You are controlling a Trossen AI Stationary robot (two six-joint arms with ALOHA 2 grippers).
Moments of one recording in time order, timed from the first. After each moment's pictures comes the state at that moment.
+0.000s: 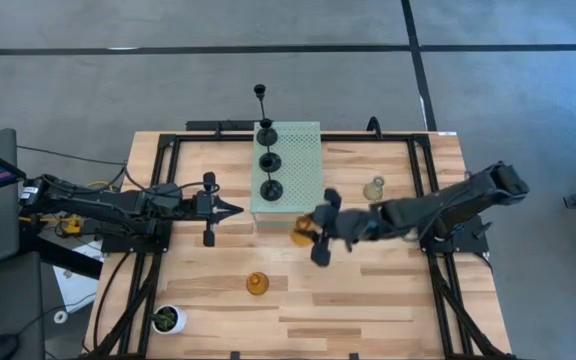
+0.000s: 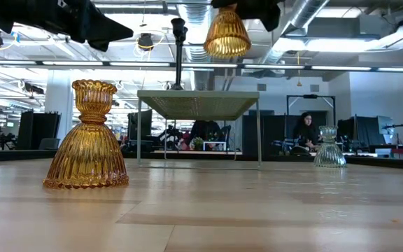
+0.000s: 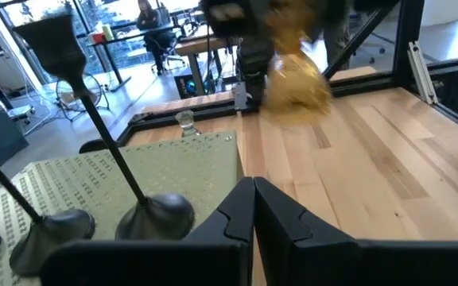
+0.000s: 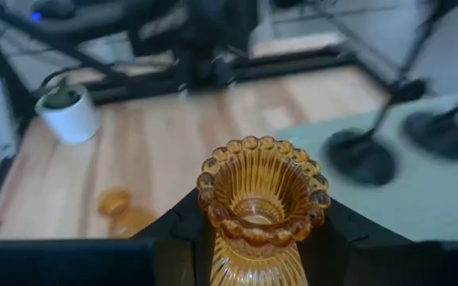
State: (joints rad) left arm -0.10 0.55 0.38 0.20 -0.16 0.23; right arm 0.28 1.46 1.10 -0.12 0.44 0.26
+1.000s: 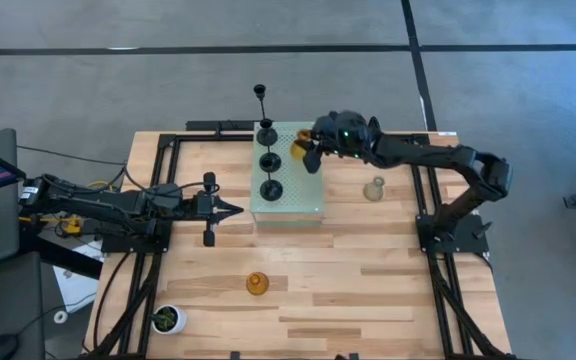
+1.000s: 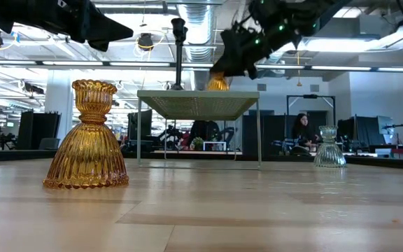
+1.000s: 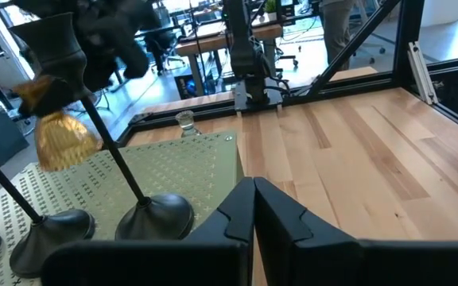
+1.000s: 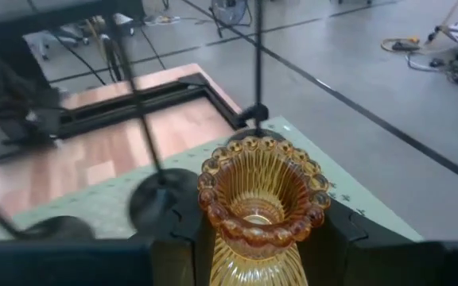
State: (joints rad) left arm -0.10 0.55 0.38 0.20 -0.16 0.23; right arm -0.44 1.57 1.10 0.12 0.00 0.05
